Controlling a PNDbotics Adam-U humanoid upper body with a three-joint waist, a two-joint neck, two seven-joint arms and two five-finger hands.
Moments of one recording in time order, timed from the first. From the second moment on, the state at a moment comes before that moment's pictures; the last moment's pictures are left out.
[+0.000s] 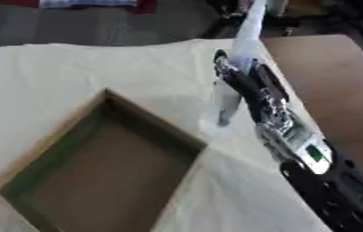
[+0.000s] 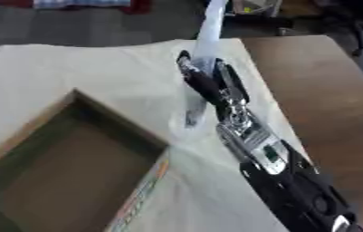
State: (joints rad) left arm -0.03 0.36 0.35 -1.91 0.34 -0.07 0.19; right arm -0.71 -0.49 0.26 -1.63 -0.35 0.24 -0.42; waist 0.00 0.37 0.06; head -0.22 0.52
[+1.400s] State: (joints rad) left arm -0.02 0.36 0.36 -1.91 0.37 -0.06 0.23; right arm -0.83 -0.54 0.27 -1.95 -0.48 0.40 -0.44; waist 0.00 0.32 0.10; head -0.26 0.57
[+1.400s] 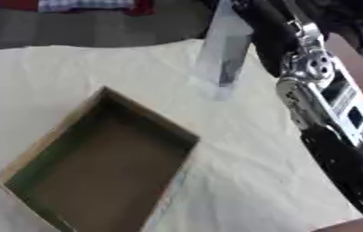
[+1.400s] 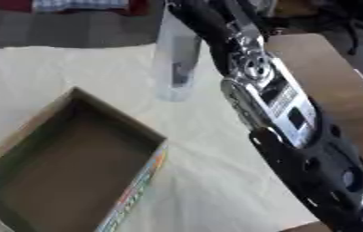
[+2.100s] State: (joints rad) left arm -0.03 0.35 0.38 -1.86 0.40 -0.05 0.25; right arm -0.88 -0.47 0.33 -1.98 -0.53 0.36 -0.50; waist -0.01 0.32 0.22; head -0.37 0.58
